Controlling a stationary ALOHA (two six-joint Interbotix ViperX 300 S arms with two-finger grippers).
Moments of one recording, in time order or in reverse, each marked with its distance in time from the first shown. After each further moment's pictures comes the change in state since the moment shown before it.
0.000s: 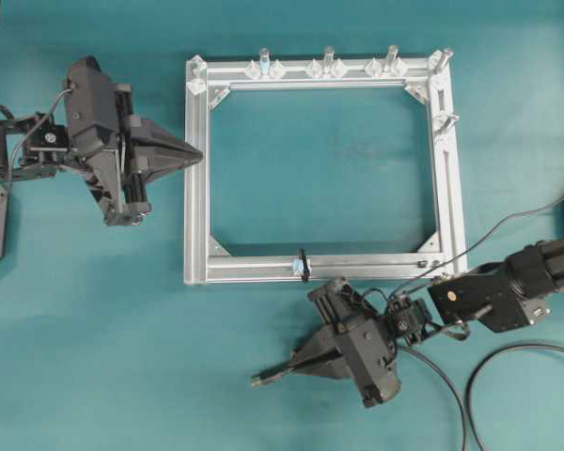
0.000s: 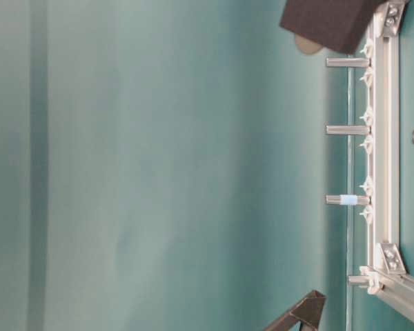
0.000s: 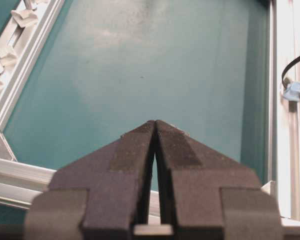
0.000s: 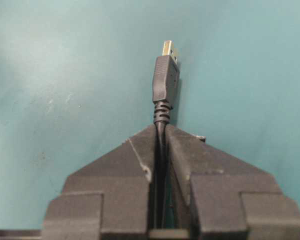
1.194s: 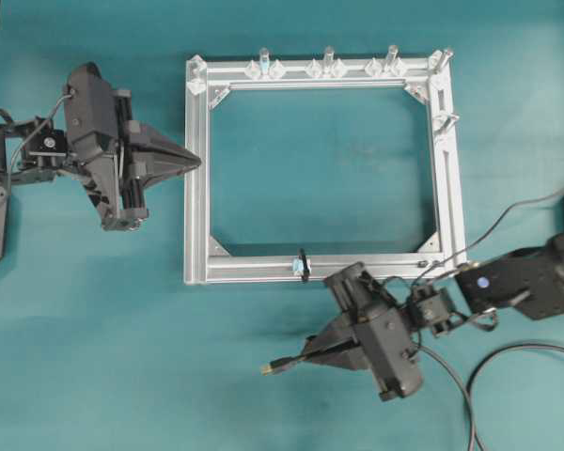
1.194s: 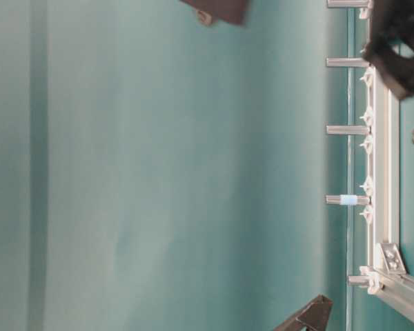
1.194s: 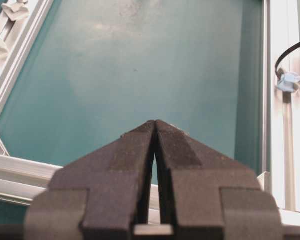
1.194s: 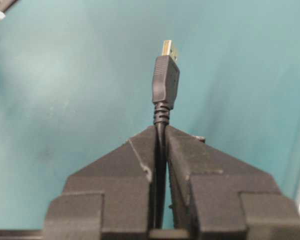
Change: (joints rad) left arm -0.015 0.000 0.011 0.000 0.000 0.002; right arm -0.006 -0.189 0.086 0.000 0.008 0.000
